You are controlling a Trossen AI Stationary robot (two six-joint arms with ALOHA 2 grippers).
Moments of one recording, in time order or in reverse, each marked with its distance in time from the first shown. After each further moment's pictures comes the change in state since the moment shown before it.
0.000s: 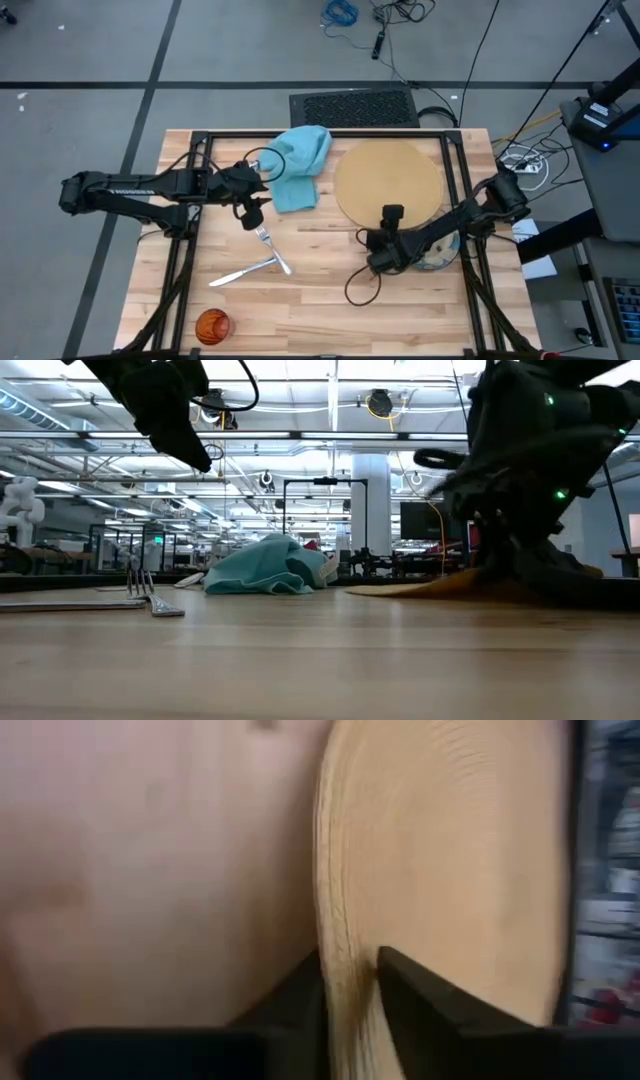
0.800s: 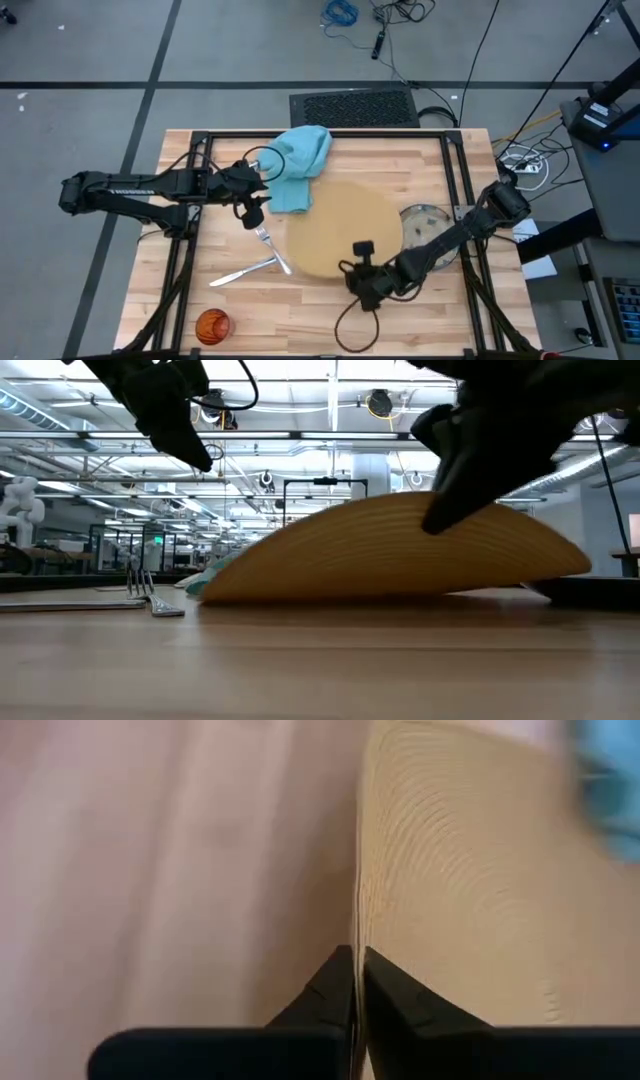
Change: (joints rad) left arm 0.000 0.000 0.000 0.002 -0.024 0.002; right arm 0.167 0.020 0.255 0.315 -0.357 -0.136
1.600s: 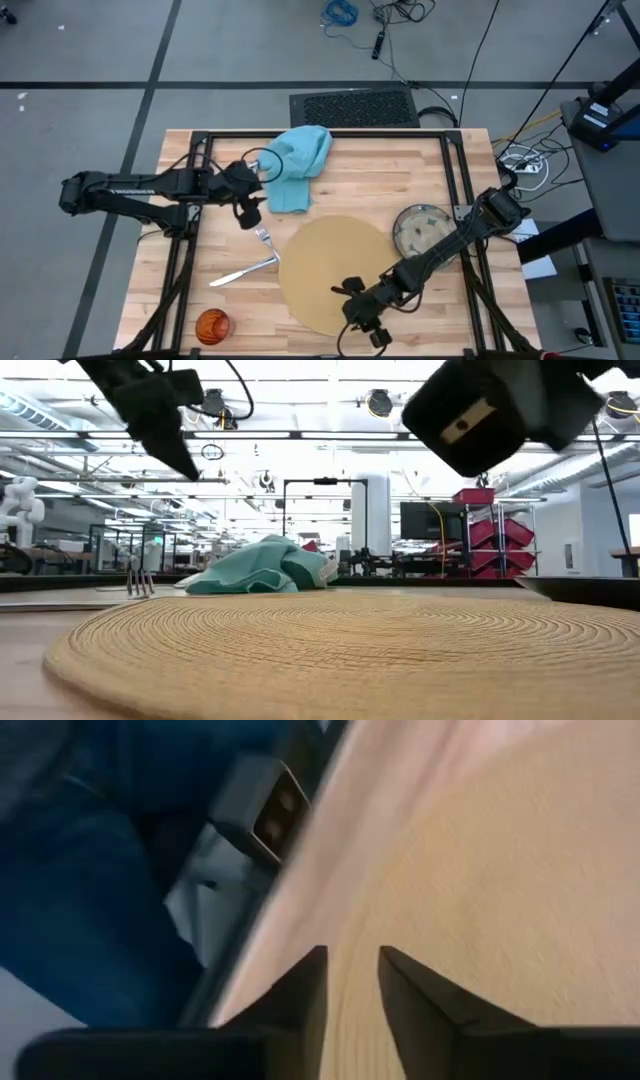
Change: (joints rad) left arm 0.009 0.008 0.001 -0.102 -0.014 -0.001; right arm 0.027 0.067 0.069 0.225 -0.524 0.052
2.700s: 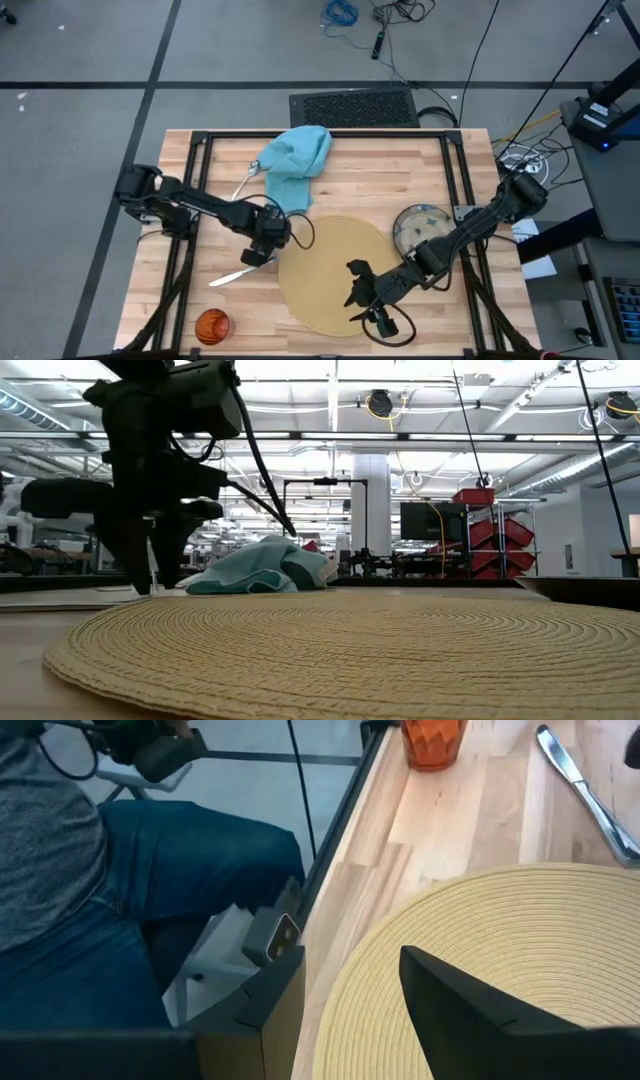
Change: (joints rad) left arm -0.248 0.603 0.064 0.026 0.172 0.386; right arm 0.001 -0.246 -0.001 -0.034 0.147 0.012
